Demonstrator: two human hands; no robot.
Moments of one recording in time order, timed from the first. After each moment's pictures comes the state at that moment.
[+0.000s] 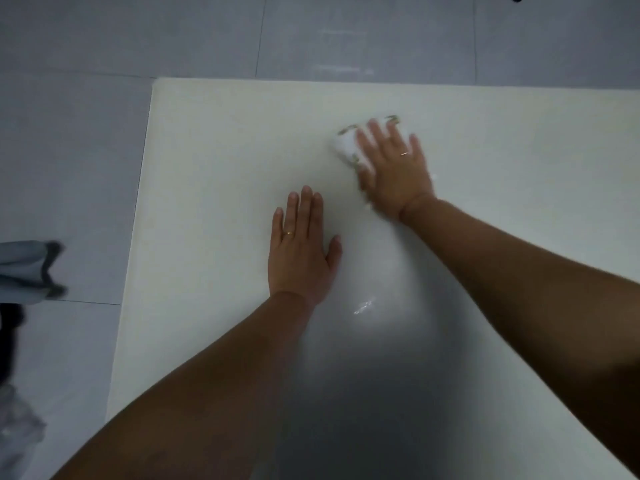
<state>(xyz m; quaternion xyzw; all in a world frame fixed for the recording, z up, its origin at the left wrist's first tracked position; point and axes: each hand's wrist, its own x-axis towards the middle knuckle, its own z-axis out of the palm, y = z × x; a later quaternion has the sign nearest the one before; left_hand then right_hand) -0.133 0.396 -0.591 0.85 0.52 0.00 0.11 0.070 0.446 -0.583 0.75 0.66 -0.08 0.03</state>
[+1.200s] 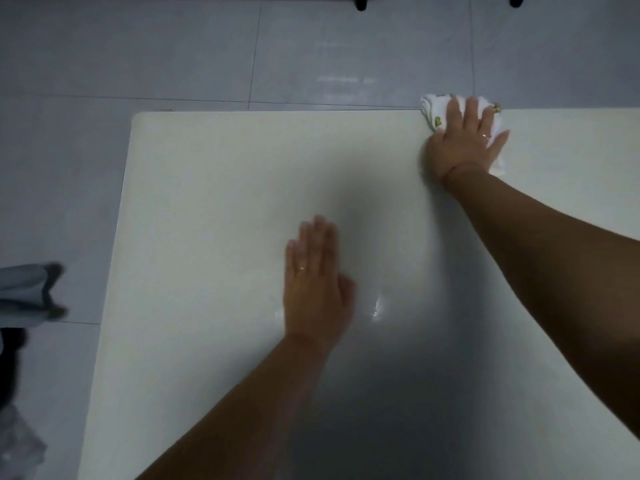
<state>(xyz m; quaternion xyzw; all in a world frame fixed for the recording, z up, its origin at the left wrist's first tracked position) -0.082 0.379 -0.572 0.83 0.52 0.07 0.17 0.189 0.490 -0.578 0.90 0.40 -0.15 -0.04</state>
